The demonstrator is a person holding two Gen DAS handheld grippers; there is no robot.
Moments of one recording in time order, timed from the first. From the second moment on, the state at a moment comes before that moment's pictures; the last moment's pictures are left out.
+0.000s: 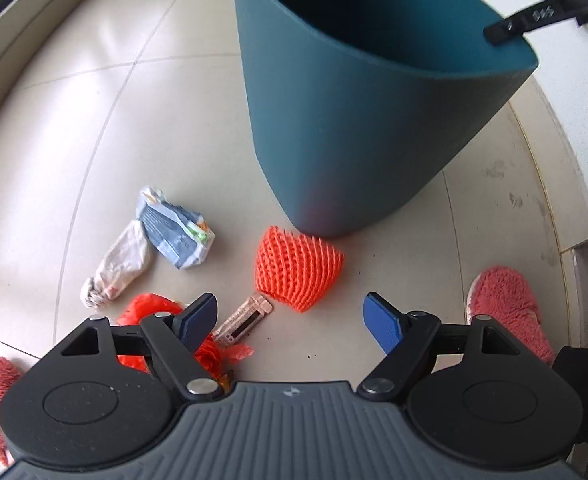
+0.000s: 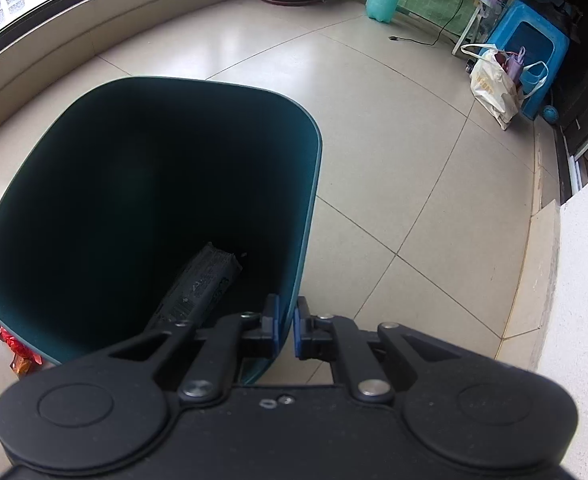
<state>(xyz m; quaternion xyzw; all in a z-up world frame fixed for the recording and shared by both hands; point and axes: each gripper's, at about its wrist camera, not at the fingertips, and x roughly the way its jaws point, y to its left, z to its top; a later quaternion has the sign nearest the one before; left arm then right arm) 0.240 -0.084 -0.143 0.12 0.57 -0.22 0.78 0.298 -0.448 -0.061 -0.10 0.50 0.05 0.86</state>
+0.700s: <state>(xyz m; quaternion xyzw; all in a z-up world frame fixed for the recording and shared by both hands) 0.283 -0.147 -0.304 0.19 0.60 -0.23 0.74 0.300 -0.453 -0.059 -0.08 0.51 0.05 0.86</state>
